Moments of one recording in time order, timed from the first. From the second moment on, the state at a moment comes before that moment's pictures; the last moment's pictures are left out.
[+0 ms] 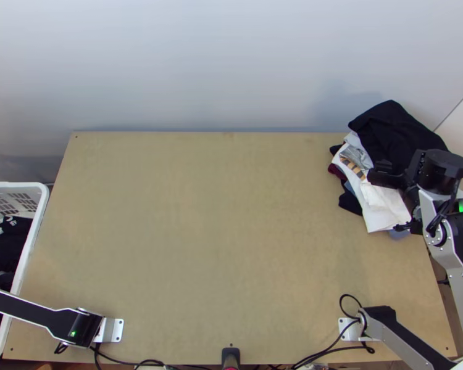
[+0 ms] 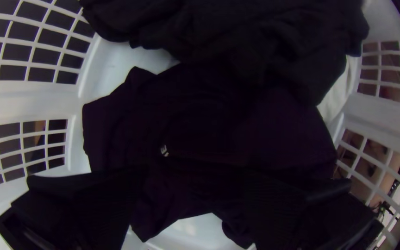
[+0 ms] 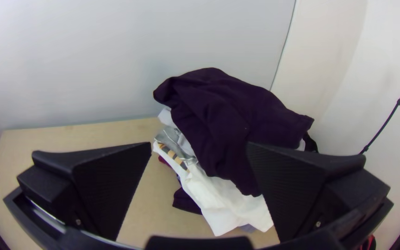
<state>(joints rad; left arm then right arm) 1.31 2.56 1.69 -0.49 -0.12 0.85 0.10 1.03 1.20 -0.66 0.33 0.11</state>
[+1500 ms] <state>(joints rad) 1.16 1.78 1.78 -1.21 0.44 0.70 0.08 0.95 1.19 -0.71 0.31 0.08</state>
